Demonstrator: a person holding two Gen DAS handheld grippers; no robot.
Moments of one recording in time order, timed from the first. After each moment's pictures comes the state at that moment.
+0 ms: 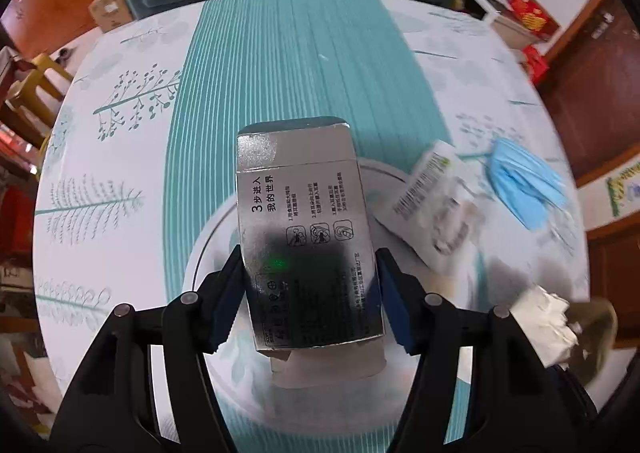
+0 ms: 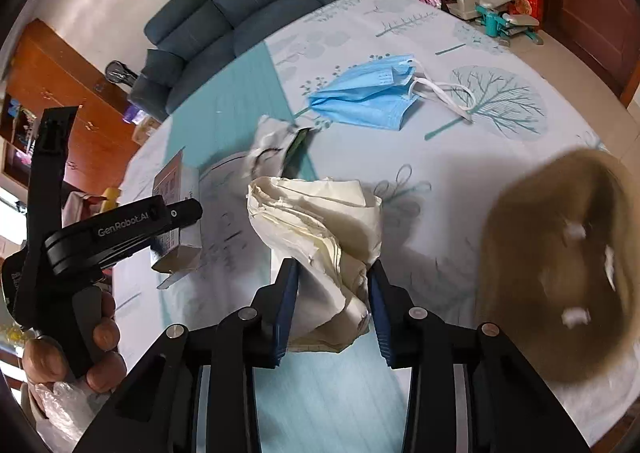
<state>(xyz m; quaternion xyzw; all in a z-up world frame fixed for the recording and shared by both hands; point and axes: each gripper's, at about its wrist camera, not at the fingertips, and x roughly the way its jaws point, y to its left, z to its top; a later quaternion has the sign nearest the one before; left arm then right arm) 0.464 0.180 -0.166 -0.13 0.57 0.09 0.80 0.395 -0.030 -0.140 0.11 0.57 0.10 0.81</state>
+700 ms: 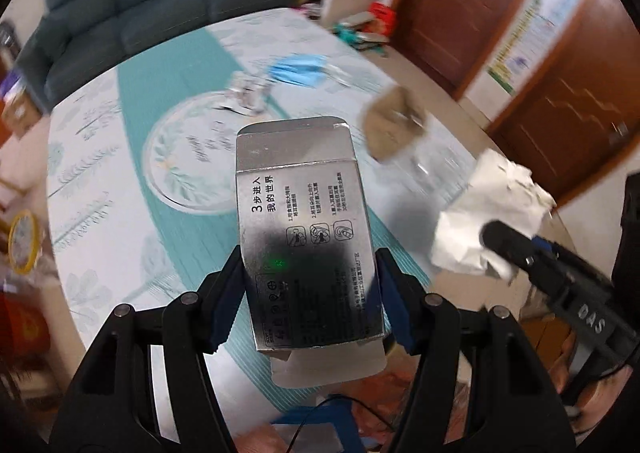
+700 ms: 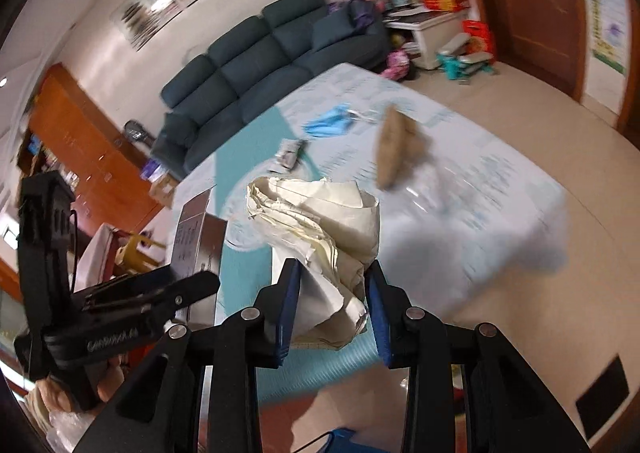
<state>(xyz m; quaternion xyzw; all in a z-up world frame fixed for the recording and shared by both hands) 0.199 0.088 -0.040 -0.02 0.52 -0.15 0.84 0.129 -0.109 -0.018 0.16 0.46 0.05 0.87</state>
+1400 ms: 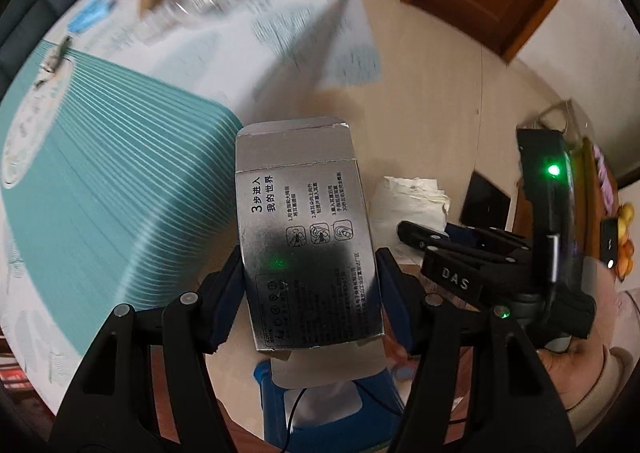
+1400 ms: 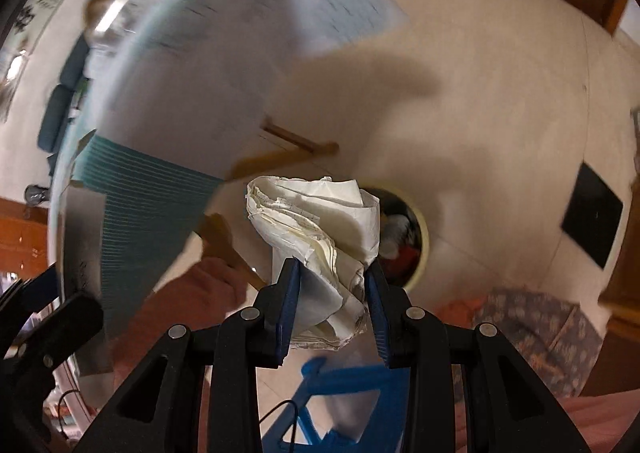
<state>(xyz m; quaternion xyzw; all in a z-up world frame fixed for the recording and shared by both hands) 0.058 -0.102 -0.178 0.17 0.58 -0.29 0.75 -0.033 -0.242 -0.253 0.28 0.59 -0.15 0.74</state>
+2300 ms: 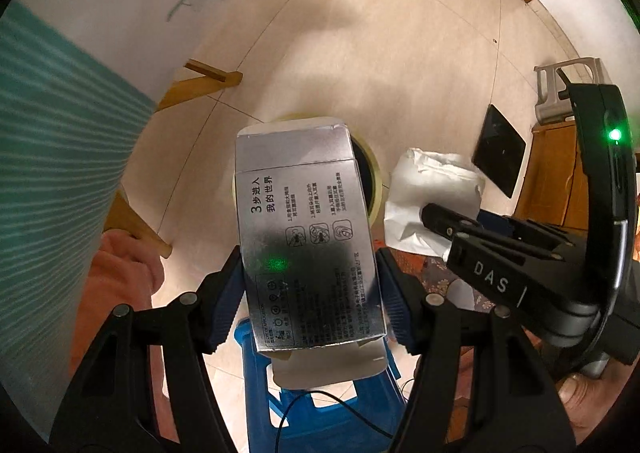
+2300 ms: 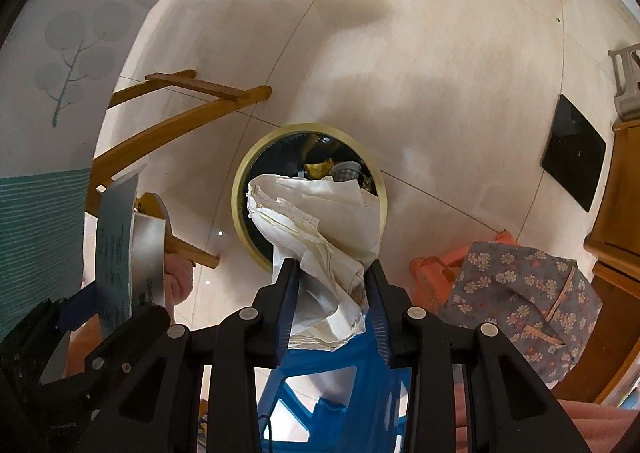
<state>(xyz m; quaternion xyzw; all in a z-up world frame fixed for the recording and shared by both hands) 0.072 -0.165 -0.348 0.19 0.69 -0.27 0.64 -0.009 -0.286 -0.380 0.30 0.67 -0.21 0.65</state>
